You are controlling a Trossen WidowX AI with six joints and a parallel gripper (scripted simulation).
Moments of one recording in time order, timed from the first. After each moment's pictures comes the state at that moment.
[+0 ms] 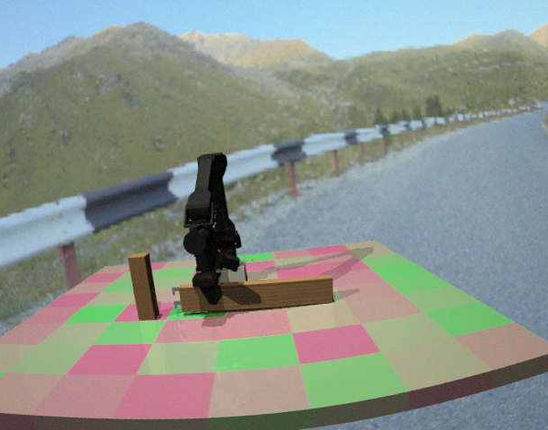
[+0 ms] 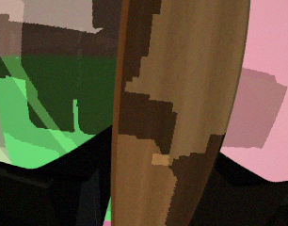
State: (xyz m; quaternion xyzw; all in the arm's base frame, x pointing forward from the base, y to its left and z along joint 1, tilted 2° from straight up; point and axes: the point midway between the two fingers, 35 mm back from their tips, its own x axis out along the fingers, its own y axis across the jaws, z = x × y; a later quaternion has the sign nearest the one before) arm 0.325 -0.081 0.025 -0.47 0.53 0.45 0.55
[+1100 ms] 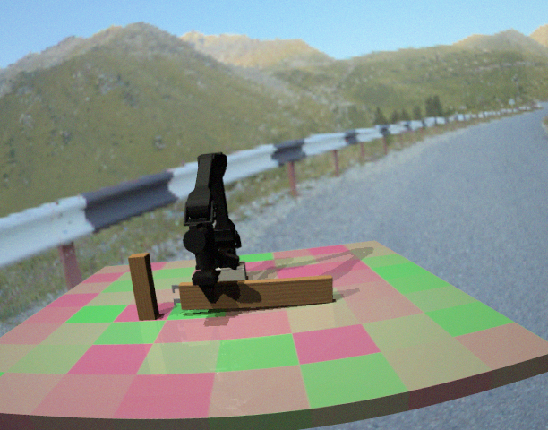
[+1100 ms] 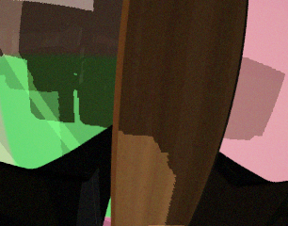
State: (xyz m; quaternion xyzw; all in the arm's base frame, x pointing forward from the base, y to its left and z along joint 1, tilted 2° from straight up) arm 0.324 -0.081 0.030 -0.47 0.53 0.45 0.55
